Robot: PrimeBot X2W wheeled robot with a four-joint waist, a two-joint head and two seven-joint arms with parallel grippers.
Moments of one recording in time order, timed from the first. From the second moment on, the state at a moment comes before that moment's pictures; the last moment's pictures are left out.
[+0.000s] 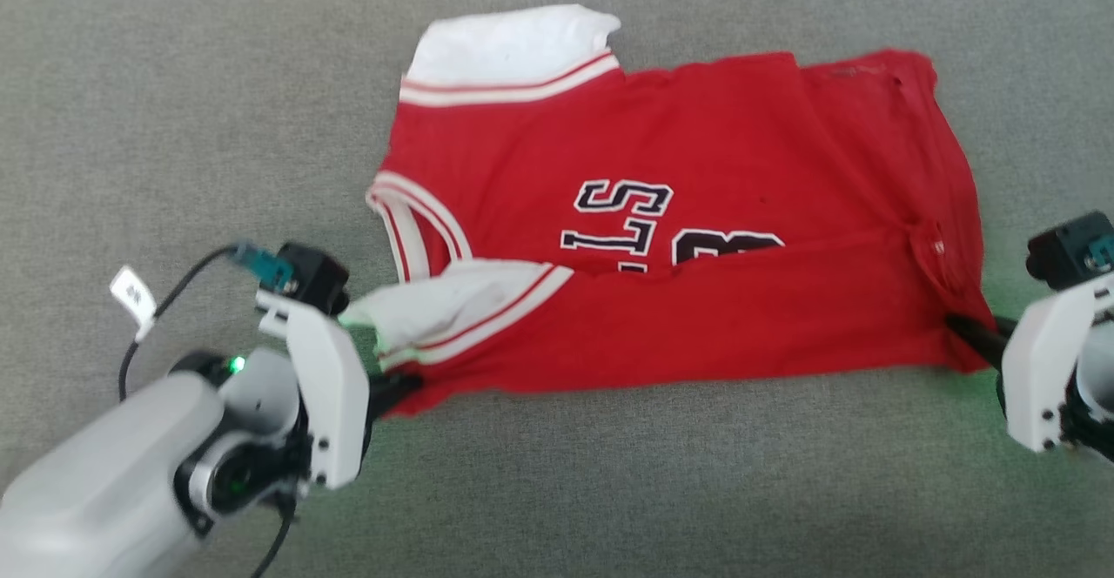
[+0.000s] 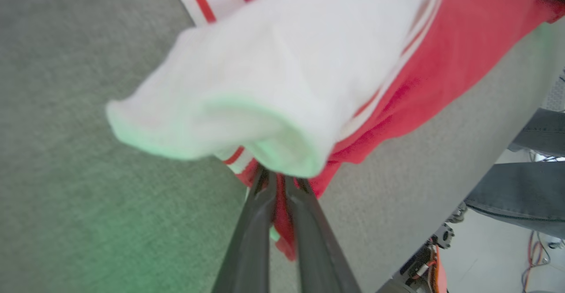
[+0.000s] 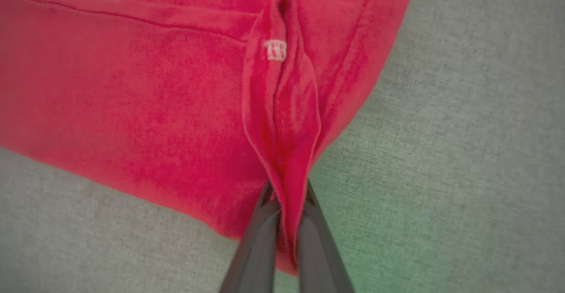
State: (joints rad) left arm -0.71 0.75 -1.04 0.19 -1.28 0.04 0.48; right arm -0.46 -0.73 0.50 0.31 0.82 0.13 0.46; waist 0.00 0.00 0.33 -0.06
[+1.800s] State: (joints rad) left arm -1.07 0.79 -0.90 0.55 -1.18 0.11 0.49; right arm -0.31 -0.33 0.10 0.13 0.49 0.13 -0.11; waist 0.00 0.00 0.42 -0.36
